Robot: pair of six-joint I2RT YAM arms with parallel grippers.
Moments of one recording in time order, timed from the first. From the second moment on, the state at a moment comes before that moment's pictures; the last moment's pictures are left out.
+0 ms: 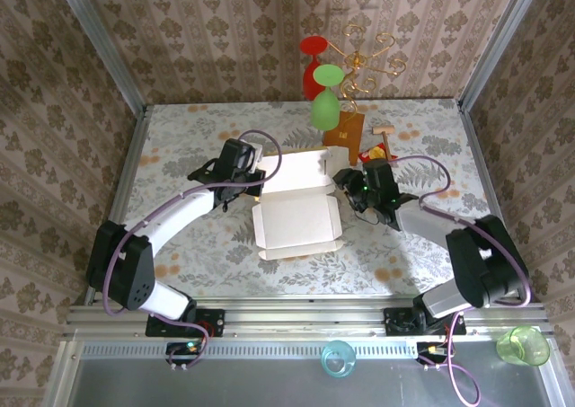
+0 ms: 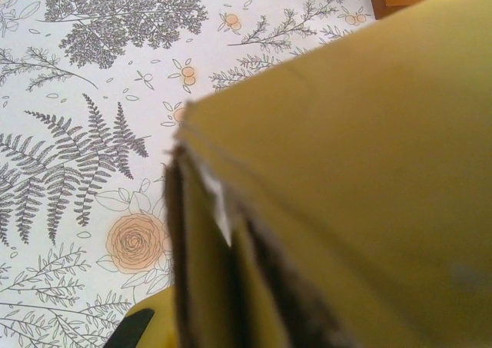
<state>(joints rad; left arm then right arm) -0.55 1.47 1.04 -0.41 -0.01 -0.18 0.37 1.49 0.71 0.15 -0.17 1.23</state>
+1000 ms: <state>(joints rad) -0.55 1.48 1.04 -0.41 0.00 -0.20 0.44 1.58 0.85 0.15 -0.26 1.20</state>
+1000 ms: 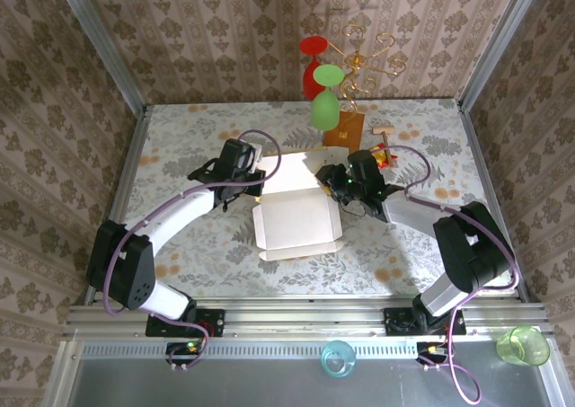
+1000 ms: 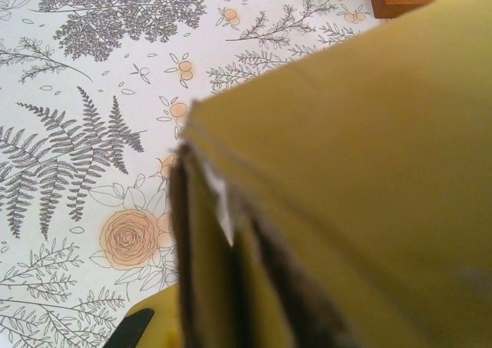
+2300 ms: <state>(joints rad) -0.36 1.52 1.12 -0.40 0.40 0.12 0.12 1.36 0.77 0.05 -0.66 0.22</state>
